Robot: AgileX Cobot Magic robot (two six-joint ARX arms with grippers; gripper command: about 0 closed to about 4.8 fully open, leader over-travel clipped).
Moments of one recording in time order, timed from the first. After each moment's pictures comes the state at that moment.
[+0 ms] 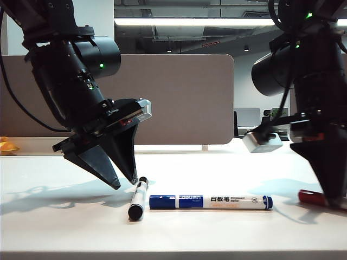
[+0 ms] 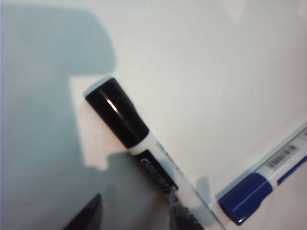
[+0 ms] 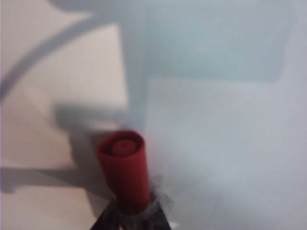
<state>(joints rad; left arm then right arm) -0.51 1.72 1.08 -0.54 0.33 -0.04 0.40 1.78 1.18 -1.10 0.01 -0.34</state>
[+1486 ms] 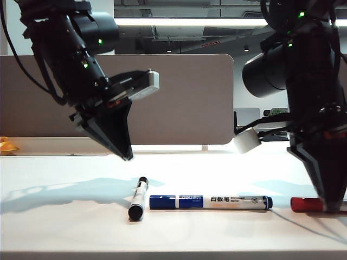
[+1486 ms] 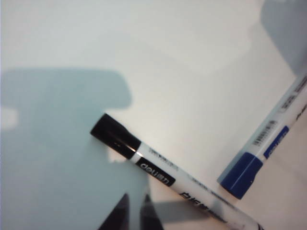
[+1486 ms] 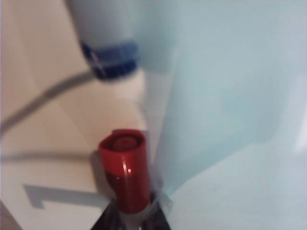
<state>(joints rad) -0.51 1.66 1.13 -0.59 0.31 0.28 0.45 1.78 1.18 -1.08 -0.02 -0.93</state>
